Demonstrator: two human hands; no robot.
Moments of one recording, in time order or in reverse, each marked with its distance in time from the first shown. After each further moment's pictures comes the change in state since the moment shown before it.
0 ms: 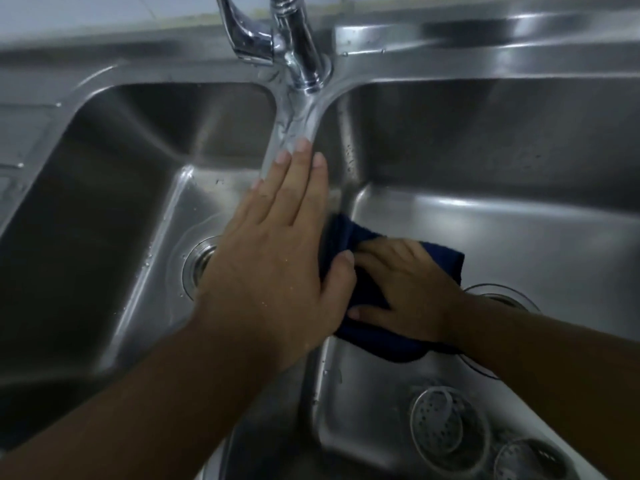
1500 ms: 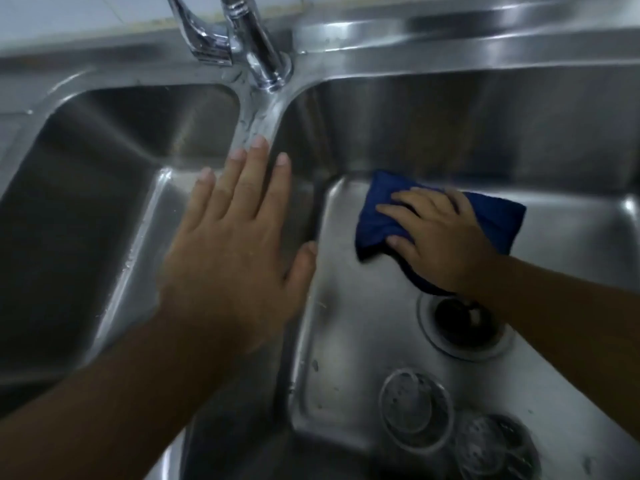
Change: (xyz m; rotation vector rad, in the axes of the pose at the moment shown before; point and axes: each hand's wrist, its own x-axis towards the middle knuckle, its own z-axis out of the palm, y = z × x) left_hand 0.004 0.005 0.000 0.268 -0.050 -0.043; right_hand -0.019 0.061 -0.030 -0.226 0.201 0.266
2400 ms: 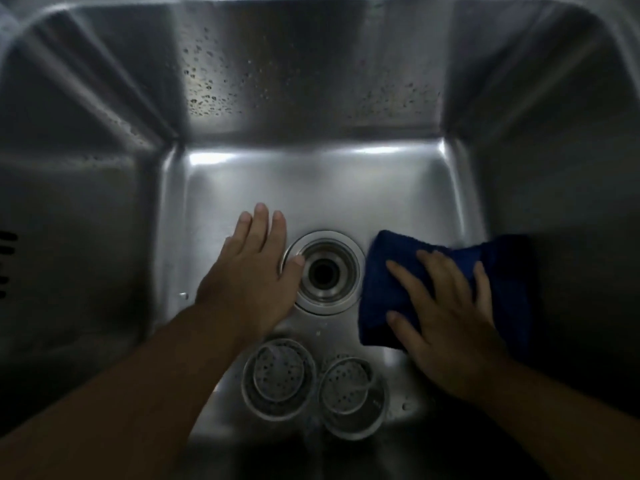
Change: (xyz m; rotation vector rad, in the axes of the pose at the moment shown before) left_hand 0.027 0.139 0.128 -0.507 -0.456 0.141; right_hand -0.221 0.026 -0.036 0.020 -0.262 0.533
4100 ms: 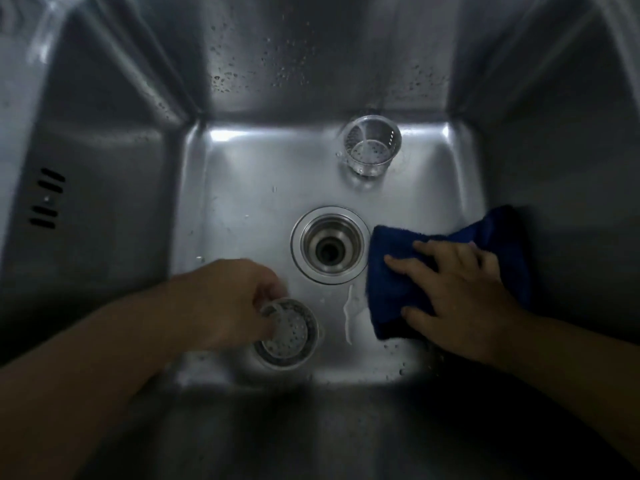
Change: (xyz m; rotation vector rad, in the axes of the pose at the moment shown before) left_hand -0.071 0.000 -0.045 -0.001 -0.382 -0.030; right_hand -0.005 0.013 -0.030 -0.112 -0.230 -0.147
